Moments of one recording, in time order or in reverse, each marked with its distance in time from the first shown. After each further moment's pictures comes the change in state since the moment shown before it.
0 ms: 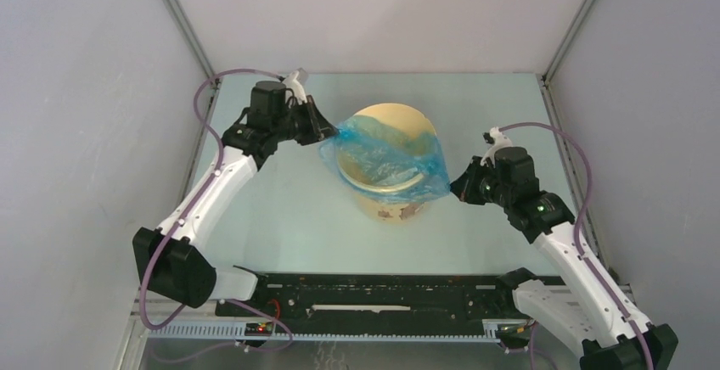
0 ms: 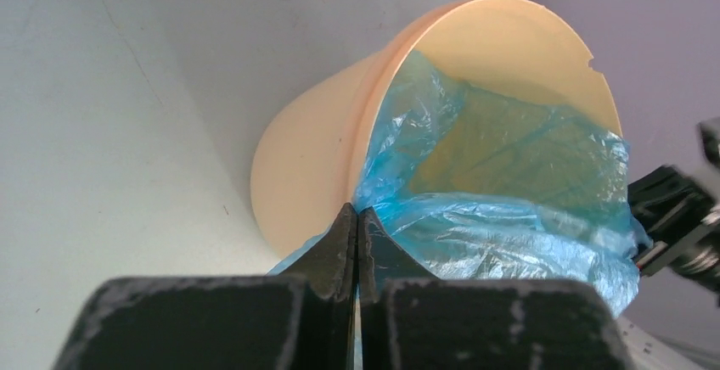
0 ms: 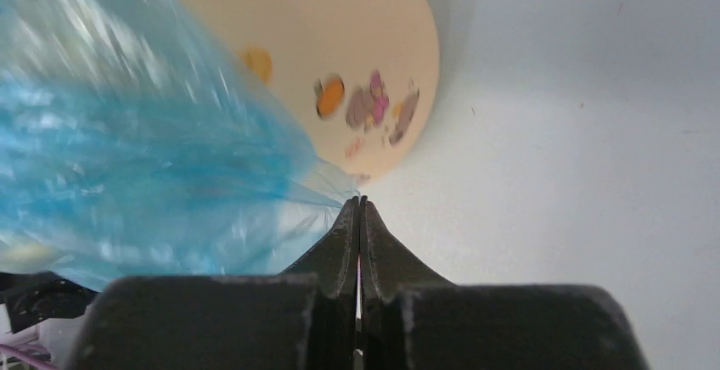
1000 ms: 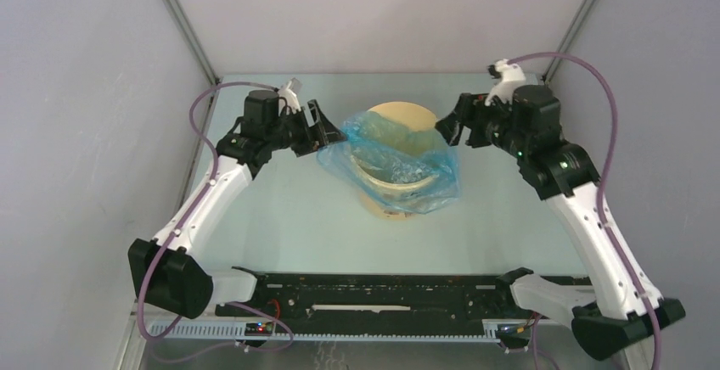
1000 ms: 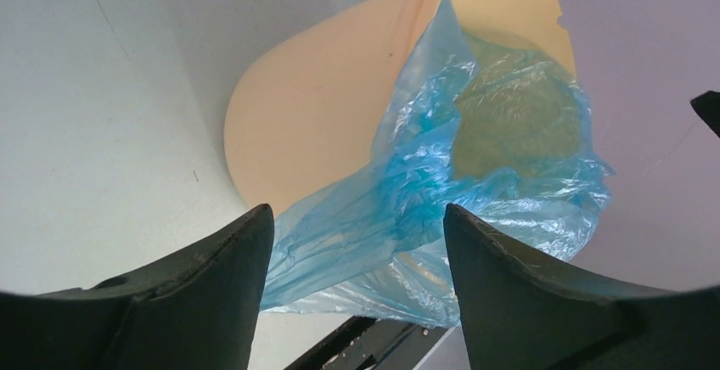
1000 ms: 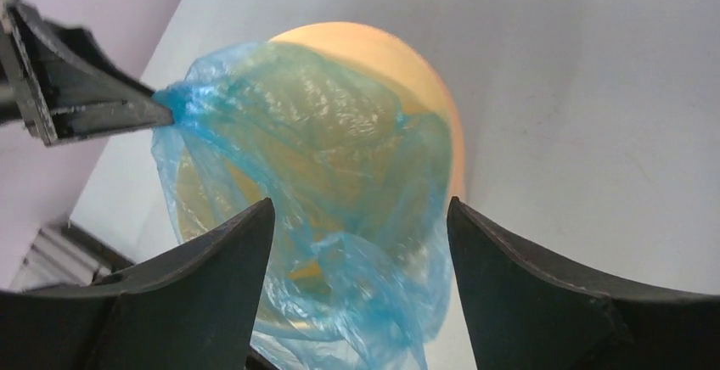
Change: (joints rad) left arm 0.051 -0.064 -0.093 0.033 0.090 -0.102; right arm 0.016 0.227 0.551 -0.083 0.039 -0.188
